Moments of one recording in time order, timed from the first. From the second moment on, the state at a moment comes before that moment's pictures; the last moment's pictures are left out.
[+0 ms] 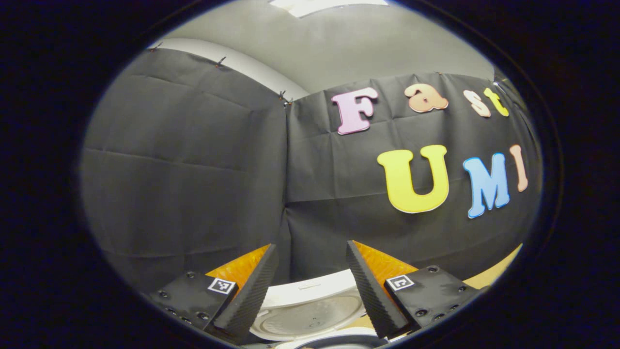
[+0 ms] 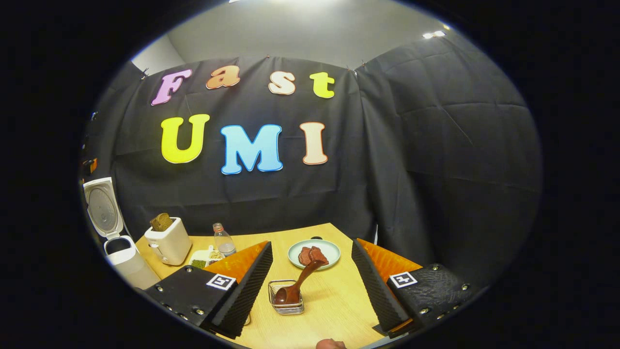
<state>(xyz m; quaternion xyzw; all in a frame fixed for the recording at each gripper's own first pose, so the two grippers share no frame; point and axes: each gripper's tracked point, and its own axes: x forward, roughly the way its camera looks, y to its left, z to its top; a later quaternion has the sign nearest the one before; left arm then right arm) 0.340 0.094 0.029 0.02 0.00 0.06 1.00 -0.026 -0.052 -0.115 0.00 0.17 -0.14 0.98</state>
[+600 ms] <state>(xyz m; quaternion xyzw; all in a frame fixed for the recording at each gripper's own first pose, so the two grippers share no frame) 0.395 0.106 -0.033 -0.02 0.12 0.08 0.99 -0.024 -0.058 -0.111 -0.02 0.17 -0.13 0.98</state>
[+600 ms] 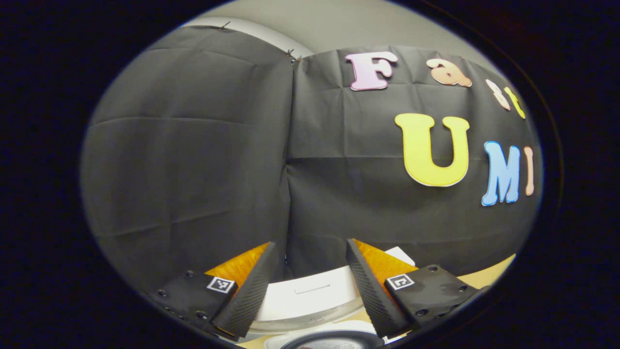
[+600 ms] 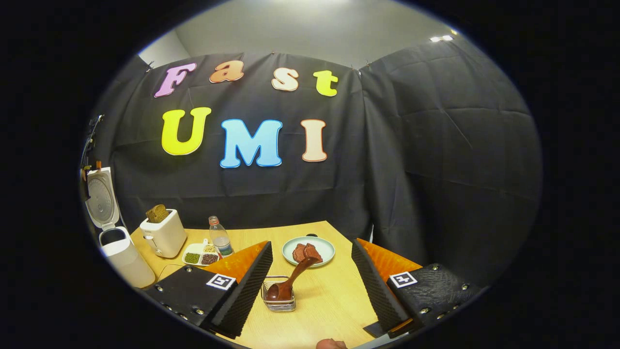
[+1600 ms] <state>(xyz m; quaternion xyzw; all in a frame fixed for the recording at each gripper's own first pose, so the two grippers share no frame) 0.302 0.049 -0.053 -0.03 0.16 0.06 0.98 0.001 -0.102 -0.102 -0.05 0.16 -0.07 0.98</state>
